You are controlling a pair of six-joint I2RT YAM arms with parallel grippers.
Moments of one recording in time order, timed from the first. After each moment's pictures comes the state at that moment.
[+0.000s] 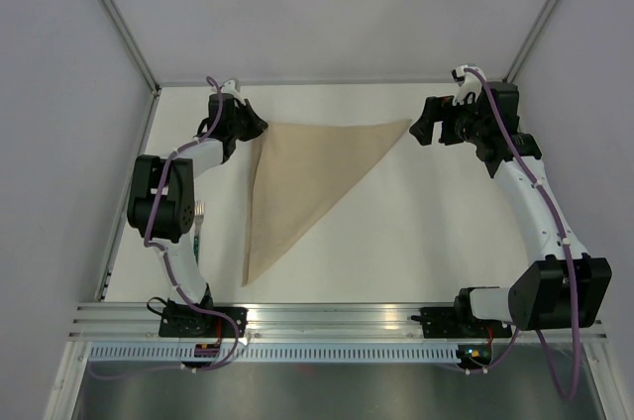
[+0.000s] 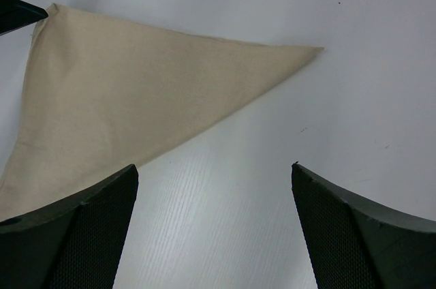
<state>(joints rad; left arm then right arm) -0.13 1.93 1.22 0.22 0.22 -0.48 0.03 1.32 1.22 -0.42 -0.39 0.06</state>
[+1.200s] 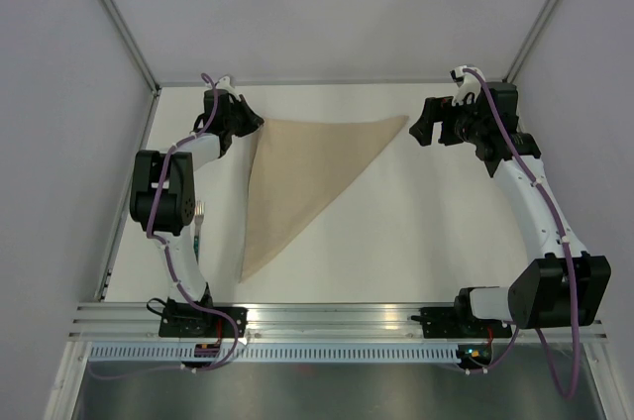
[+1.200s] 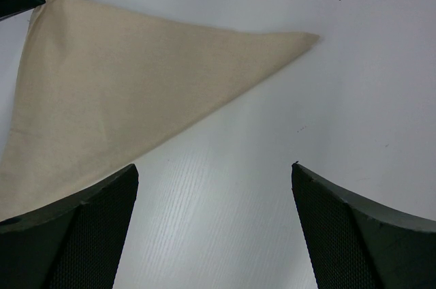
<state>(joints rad) -0.08 1.99 1.29 0.21 0.25 -0.48 0.03 1.33 1.22 -0.42 -0.39 0.05</state>
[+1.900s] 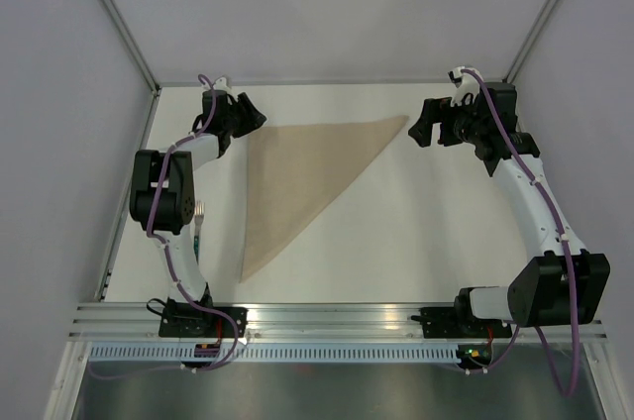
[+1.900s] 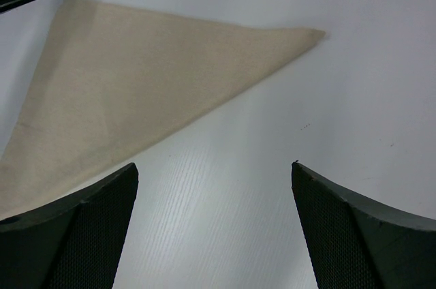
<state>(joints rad) -0.07 2.00 1.29 0.21 0.21 -0.49 0.03 1.34 1.22 -0.43 -0.40 0.04</state>
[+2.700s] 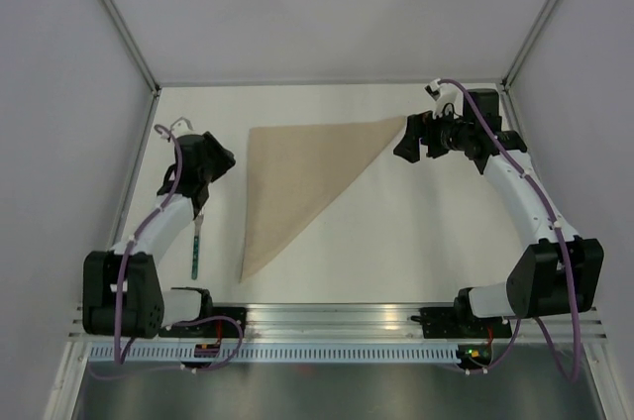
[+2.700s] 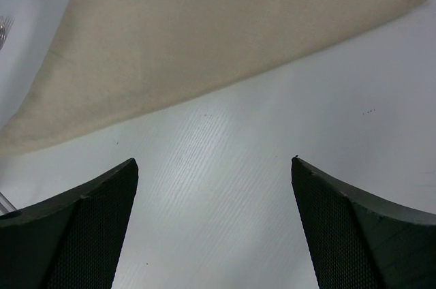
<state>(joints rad) -0.07 1.32 0.76 0.05 -0.11 -0.61 0.07 1.39 1.20 -0.50 -0.55 -0.06</state>
